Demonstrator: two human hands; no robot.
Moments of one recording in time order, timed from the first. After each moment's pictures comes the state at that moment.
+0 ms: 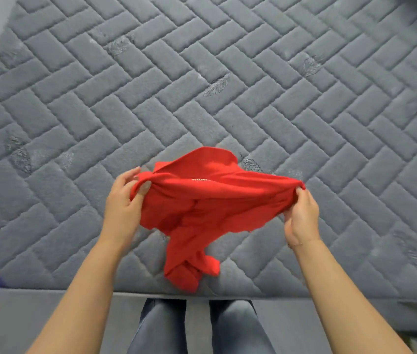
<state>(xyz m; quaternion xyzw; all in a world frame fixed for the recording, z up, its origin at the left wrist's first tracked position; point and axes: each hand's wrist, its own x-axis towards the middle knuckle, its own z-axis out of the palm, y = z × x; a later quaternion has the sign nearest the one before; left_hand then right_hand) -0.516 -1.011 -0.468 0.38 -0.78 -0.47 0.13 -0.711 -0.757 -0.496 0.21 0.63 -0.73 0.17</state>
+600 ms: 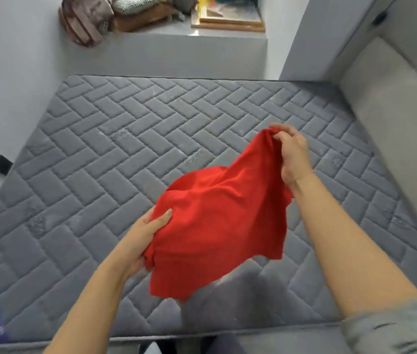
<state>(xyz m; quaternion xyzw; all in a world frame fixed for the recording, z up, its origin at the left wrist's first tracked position) -0.540 -0.940 -0.275 0.30 -0.49 -0.82 0.01 -0.817 -0.775 -0.224 -0.01 0.69 -0.72 0.11</state>
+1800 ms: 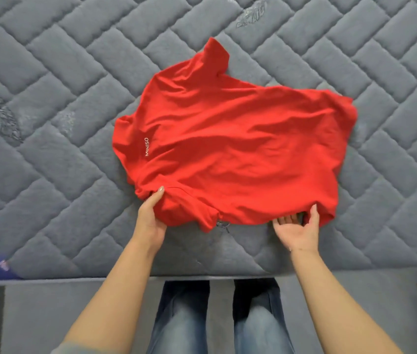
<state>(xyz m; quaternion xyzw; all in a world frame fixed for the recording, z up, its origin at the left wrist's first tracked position) -0.438 -1.053 -0.655 0.56 -0.22 -0.80 0.08 -0.582 -0.781 -0.665 0.52 0.34 -0.76 0.20</state>
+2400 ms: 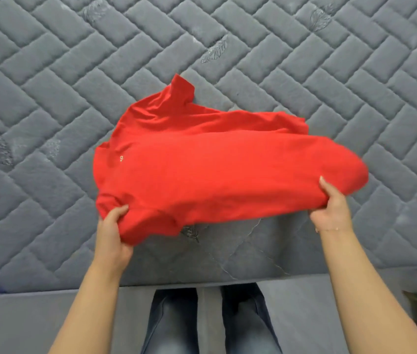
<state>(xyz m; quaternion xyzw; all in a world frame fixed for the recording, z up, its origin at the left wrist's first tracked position) -0.453 -1.027 -0.568 0.60 -0.29 -0.73 0.15 -0.695 -0.718 -0.557 0.36 0.52 -0.76 0.17</state>
